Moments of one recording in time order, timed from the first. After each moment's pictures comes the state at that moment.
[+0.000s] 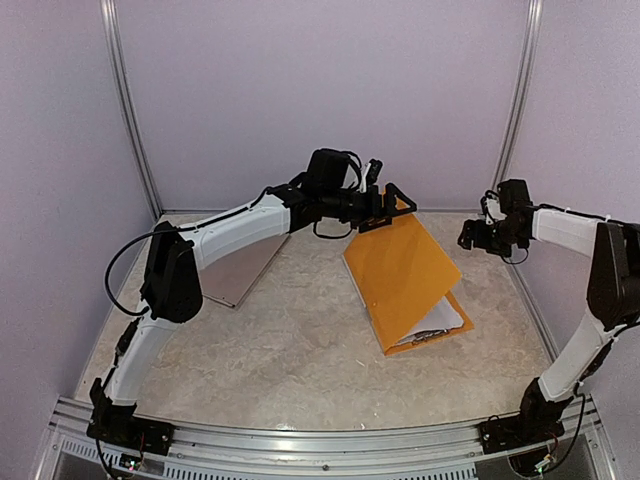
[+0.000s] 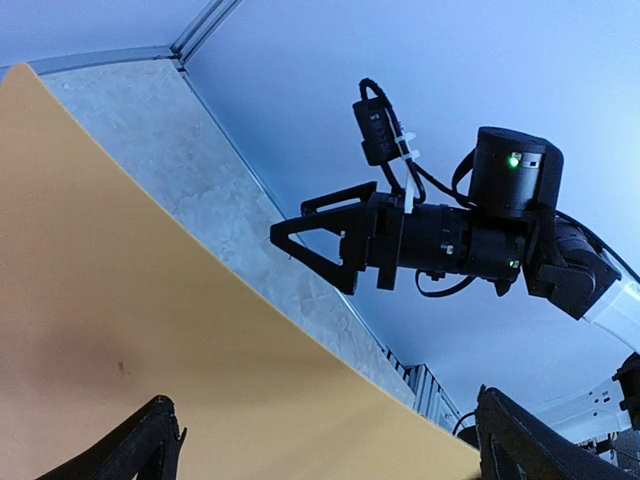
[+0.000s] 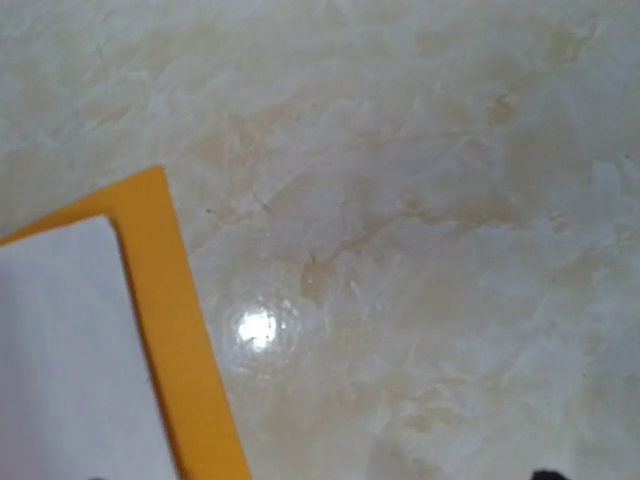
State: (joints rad) left arm -0.81 2.46 2.36 -0.21 0.53 -0.70; right arm 0.03 1.64 1.17 -0.37 -0.10 0.18
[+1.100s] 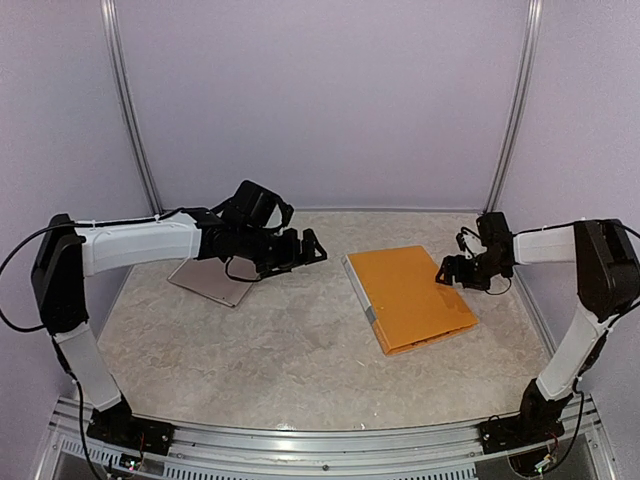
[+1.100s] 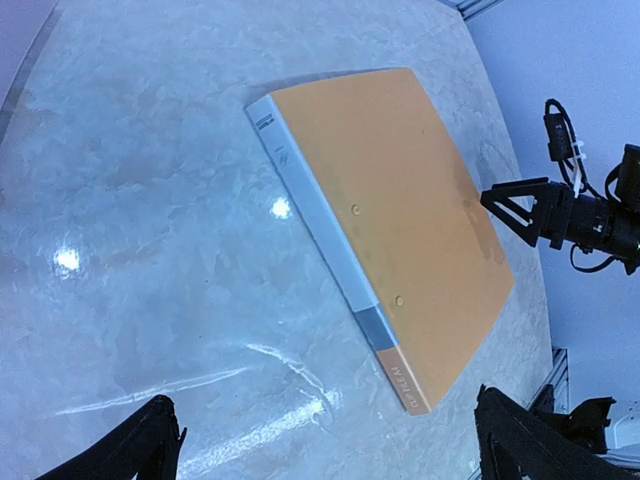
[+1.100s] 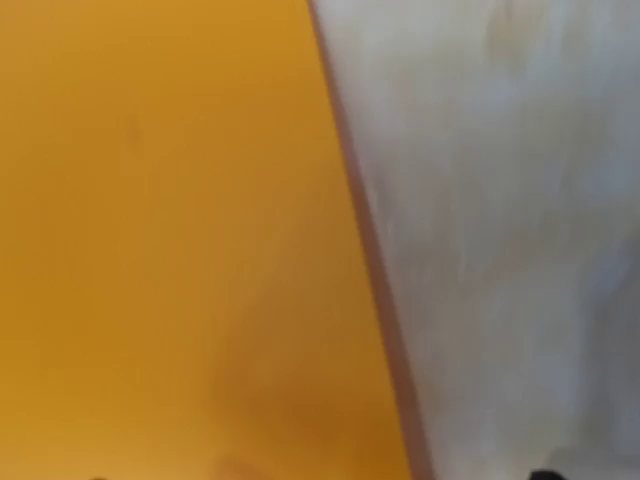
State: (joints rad) left arm -0.74 1.77 1.37 -0.31 0.17 -0.69; right arm 0.11 1.72 0.99 -0.26 -0.24 0.18
